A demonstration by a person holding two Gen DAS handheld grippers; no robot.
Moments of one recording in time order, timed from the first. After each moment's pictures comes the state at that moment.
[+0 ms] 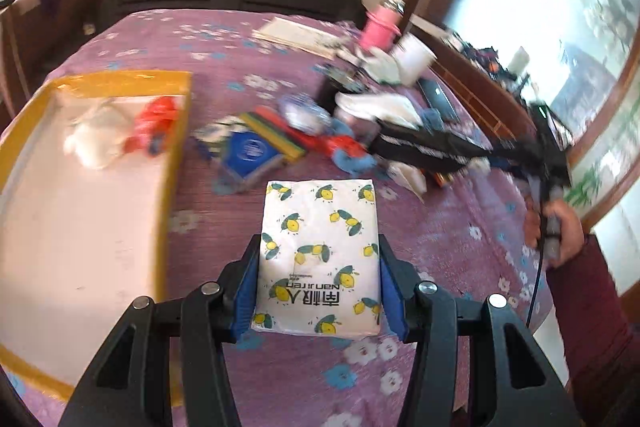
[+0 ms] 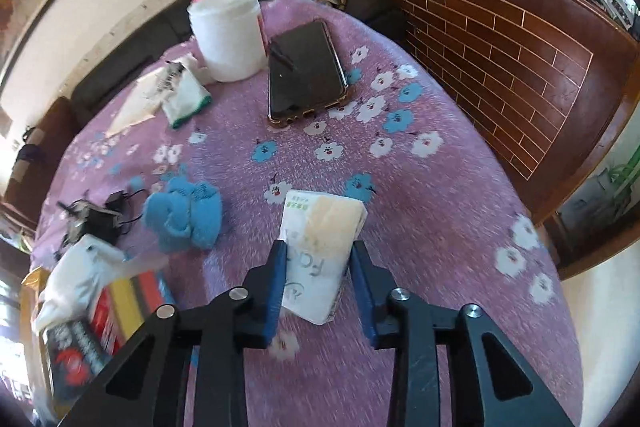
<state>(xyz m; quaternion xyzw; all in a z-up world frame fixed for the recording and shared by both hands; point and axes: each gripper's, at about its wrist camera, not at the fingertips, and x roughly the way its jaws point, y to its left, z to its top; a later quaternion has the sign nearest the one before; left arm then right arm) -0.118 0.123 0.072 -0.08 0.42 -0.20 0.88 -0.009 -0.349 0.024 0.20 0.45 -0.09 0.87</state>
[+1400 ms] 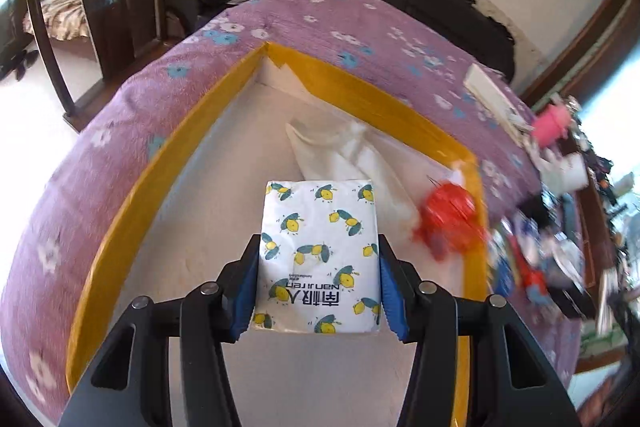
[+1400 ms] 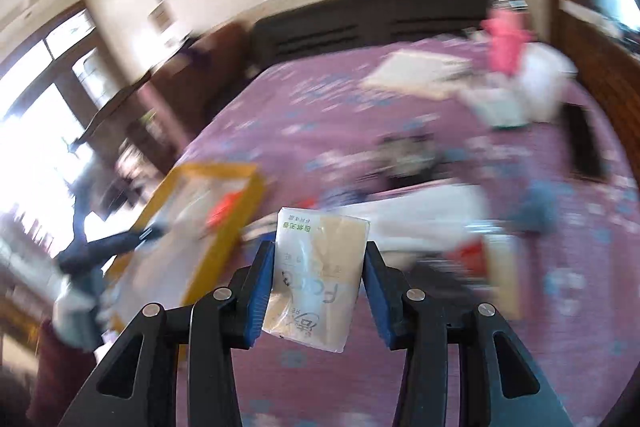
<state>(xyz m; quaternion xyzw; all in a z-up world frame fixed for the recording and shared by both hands) -0.001 0.318 0.044 -0.19 0.48 0.01 0.86 -0.026 -0.073 0.107 0.08 0.42 0.23 0.87</state>
